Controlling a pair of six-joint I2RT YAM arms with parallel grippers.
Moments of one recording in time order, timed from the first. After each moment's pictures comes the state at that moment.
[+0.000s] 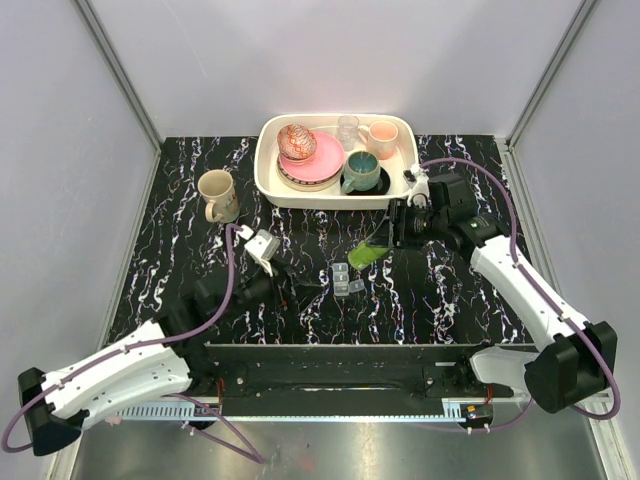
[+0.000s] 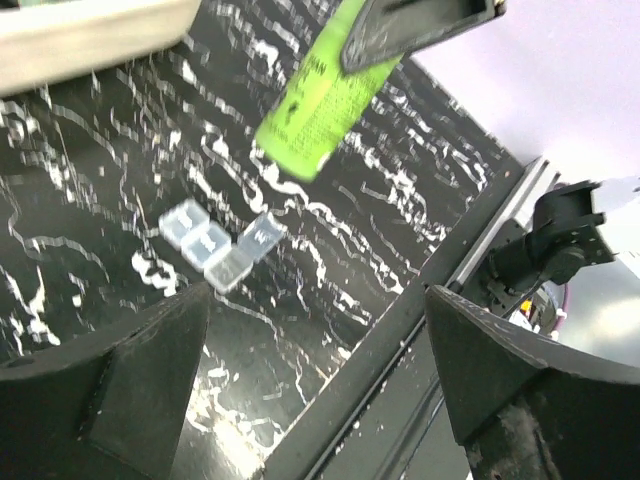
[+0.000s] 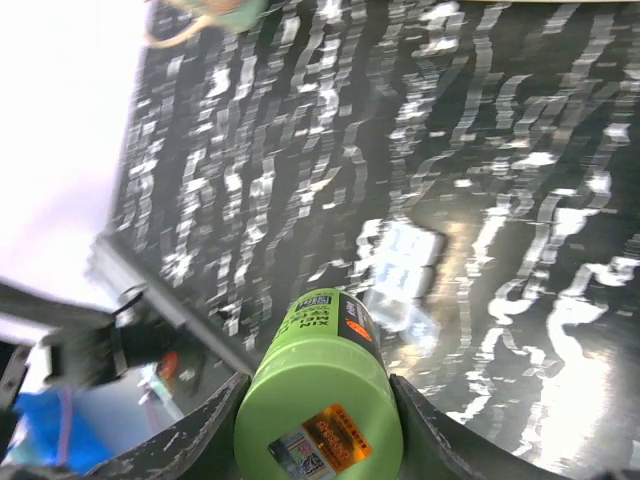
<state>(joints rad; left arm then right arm) -0.95 0.68 0.55 -0.10 -0.03 -0.47 0.37 1.23 1.06 -0.57 -0.46 0.46</state>
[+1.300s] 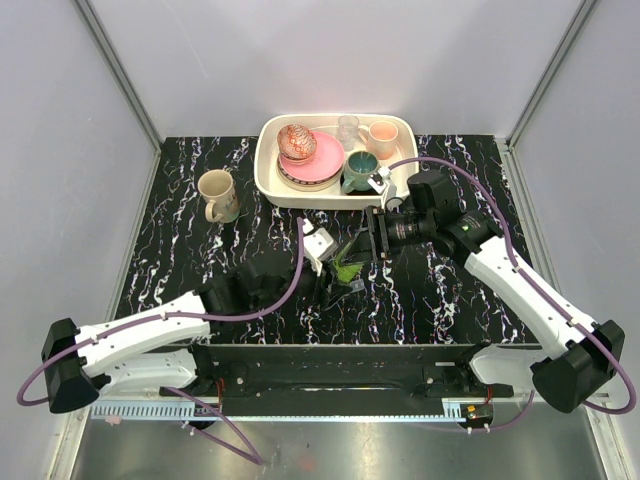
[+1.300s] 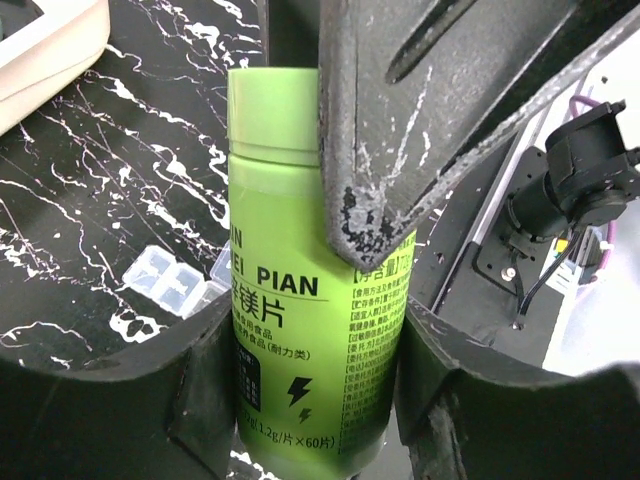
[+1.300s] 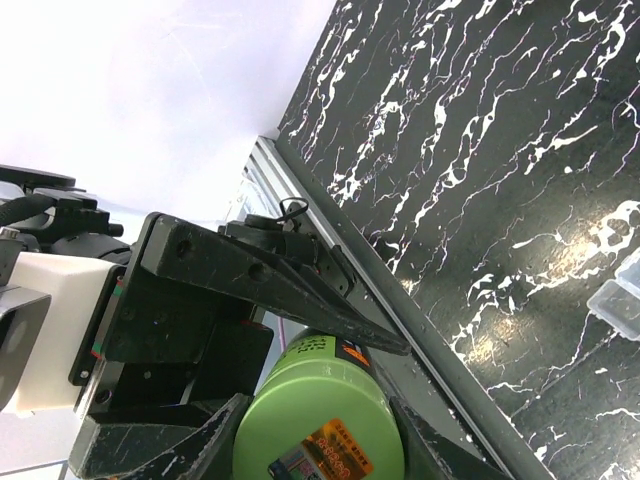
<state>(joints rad) -1.09 1.02 0.79 -0.08 0.00 -0.22 0.56 1.23 1.19 -0.60 -0.80 0.52</state>
